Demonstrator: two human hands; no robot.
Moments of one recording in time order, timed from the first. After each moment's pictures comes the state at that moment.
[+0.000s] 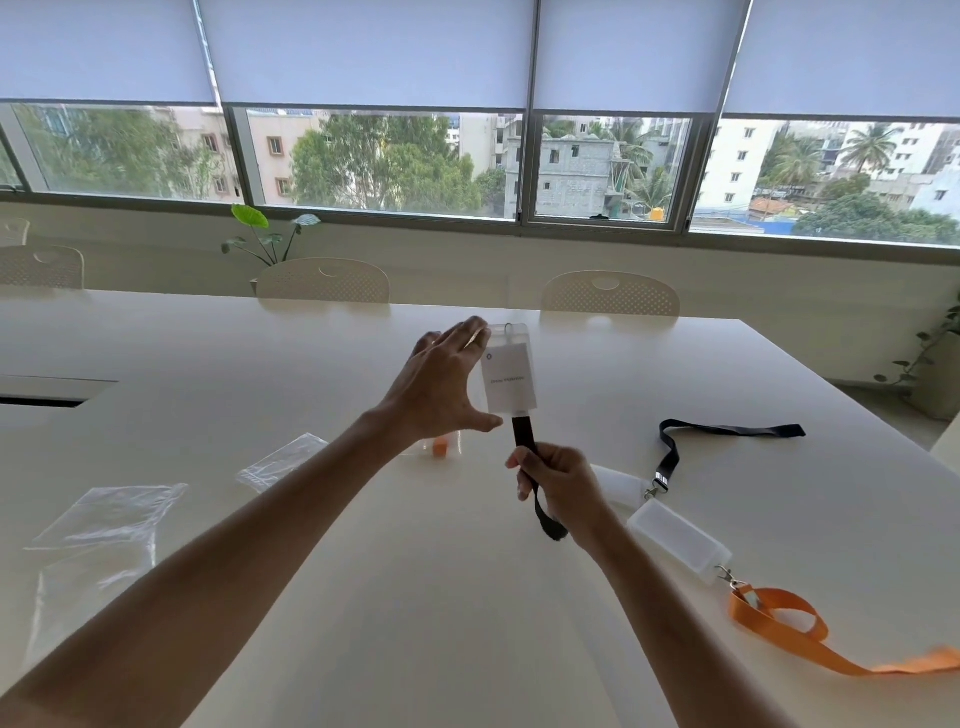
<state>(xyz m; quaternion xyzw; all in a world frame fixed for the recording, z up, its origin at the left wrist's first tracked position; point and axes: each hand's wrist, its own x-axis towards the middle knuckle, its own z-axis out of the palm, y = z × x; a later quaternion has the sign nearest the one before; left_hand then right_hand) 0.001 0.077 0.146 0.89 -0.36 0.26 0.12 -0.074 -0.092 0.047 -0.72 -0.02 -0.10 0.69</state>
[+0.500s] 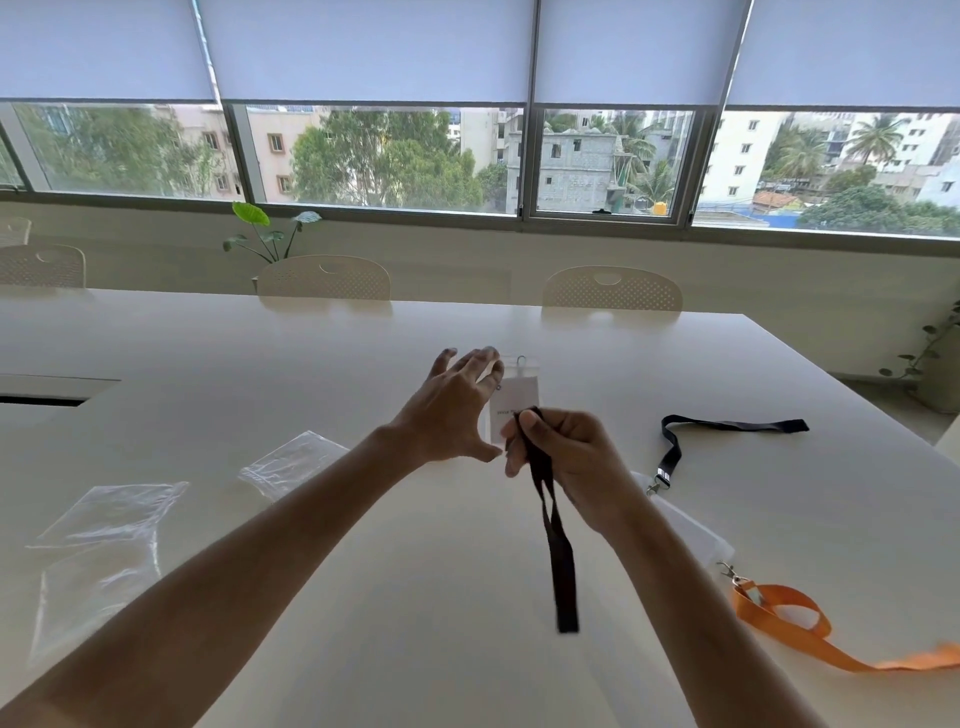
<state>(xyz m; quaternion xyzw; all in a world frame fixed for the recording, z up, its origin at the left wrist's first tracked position) -0.002 0.067 0.119 0.90 -0.38 0.23 0.03 -0.108 -0.087 0.108 -0.64 -0.18 -0.06 0.74</state>
